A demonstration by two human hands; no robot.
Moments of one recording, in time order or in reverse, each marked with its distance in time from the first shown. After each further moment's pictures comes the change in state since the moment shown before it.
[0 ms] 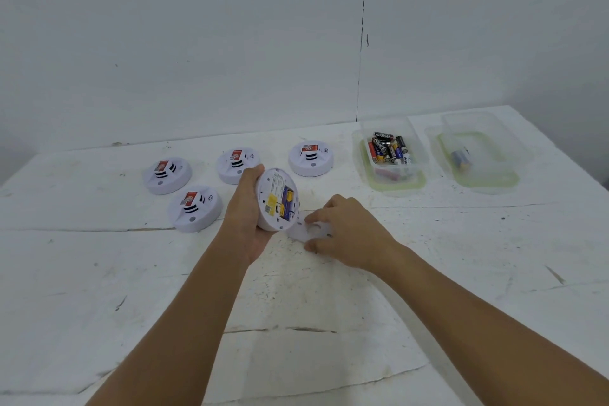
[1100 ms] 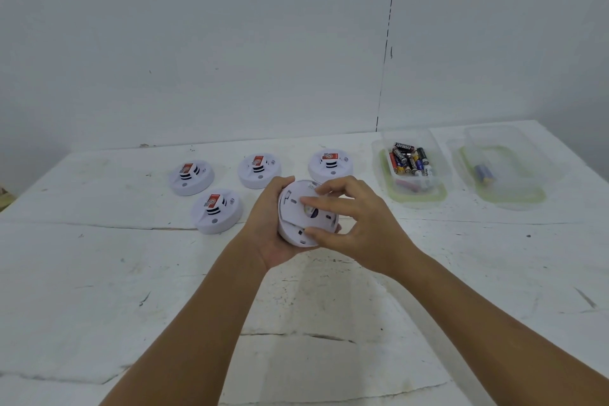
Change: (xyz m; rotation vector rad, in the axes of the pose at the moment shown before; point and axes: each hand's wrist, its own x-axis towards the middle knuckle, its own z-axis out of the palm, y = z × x) left_hand -0.017 0.010 -0.003 -0.066 -0.268 -0.251; right_hand -0.001 -0.007 -0.004 0.343 0.477 -0.531
